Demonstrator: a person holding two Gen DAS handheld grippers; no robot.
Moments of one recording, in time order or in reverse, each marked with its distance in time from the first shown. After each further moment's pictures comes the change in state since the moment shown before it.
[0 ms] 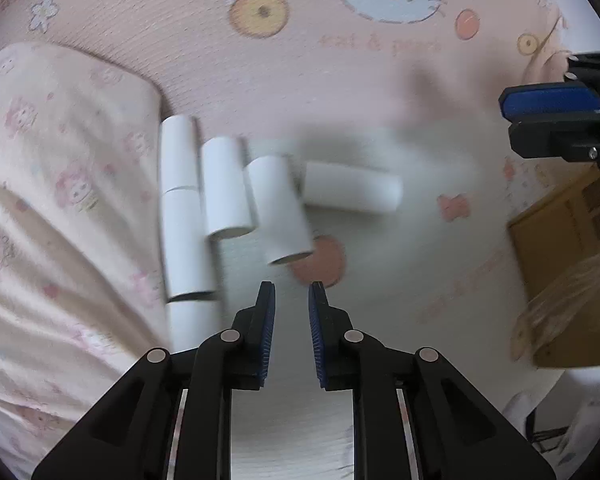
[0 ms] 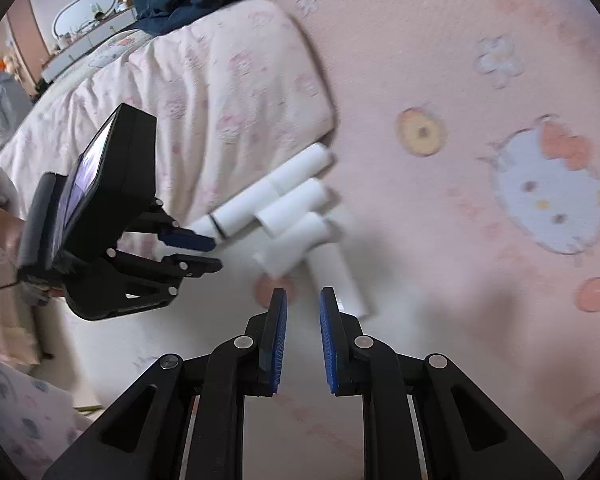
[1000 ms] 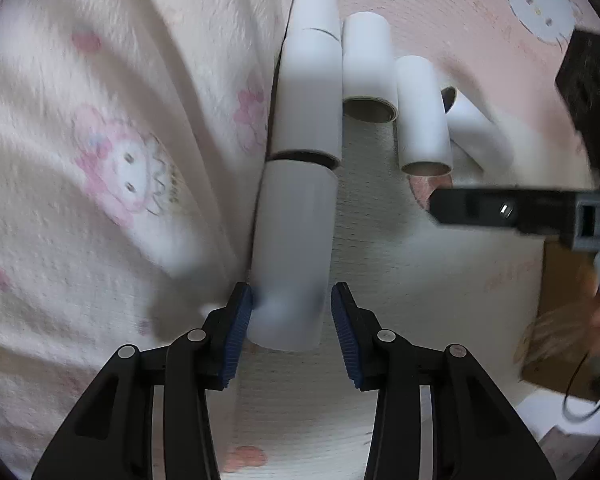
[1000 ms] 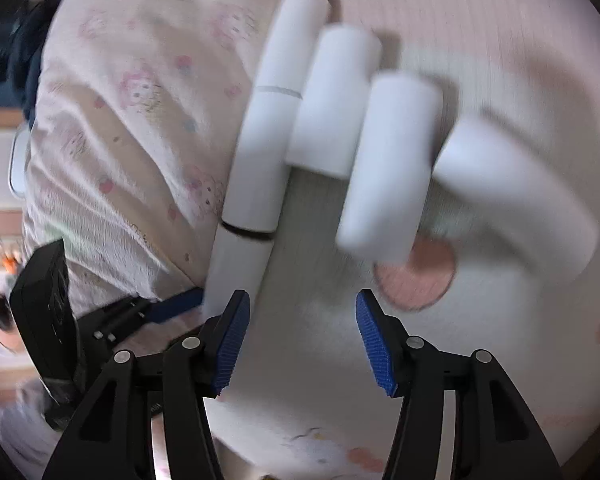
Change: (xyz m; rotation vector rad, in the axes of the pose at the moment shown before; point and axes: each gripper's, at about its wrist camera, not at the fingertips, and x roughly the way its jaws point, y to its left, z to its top) left arm 0.048 0.093 -0.081 -0.407 0.219 -0.132; right arm 0.189 0.009 0.007 0.653 0.303 0.378
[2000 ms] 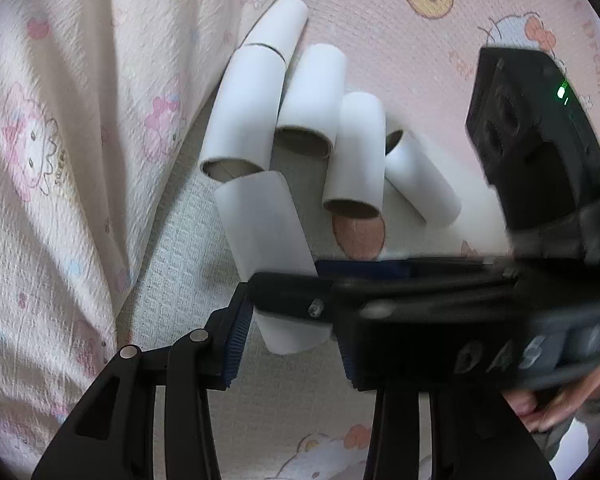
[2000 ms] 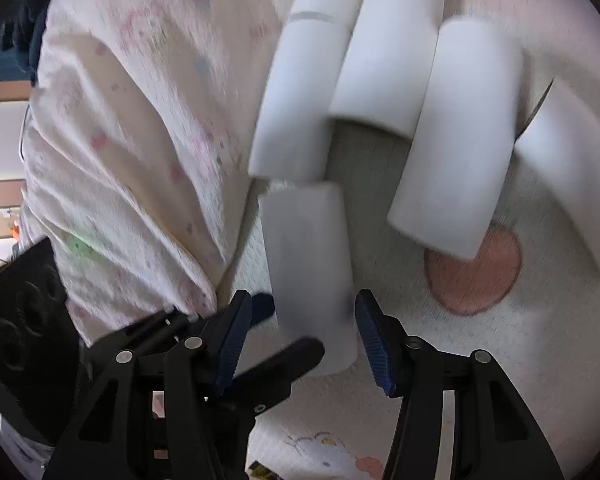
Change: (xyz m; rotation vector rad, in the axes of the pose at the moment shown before) left arm 0.000 -0.053 -0.036 -0.133 -0.179 -0.132; right arm 0.048 0.034 0.011 -0.118 0.089 0.021
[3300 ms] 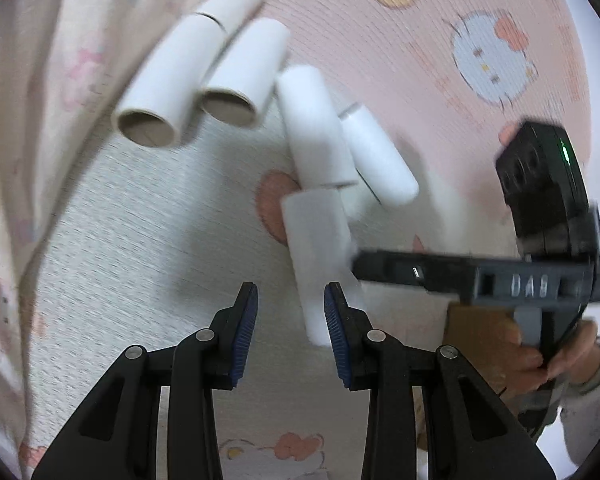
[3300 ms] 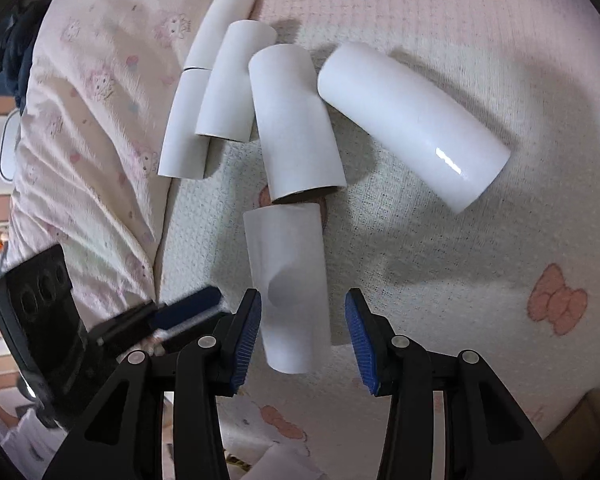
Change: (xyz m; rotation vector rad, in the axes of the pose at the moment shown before) left arm 0.020 -0.005 0.008 -0.064 -0.026 -0.175; right arm -0.081 -0.092 -0.048 0.011 -0.053 -0.125
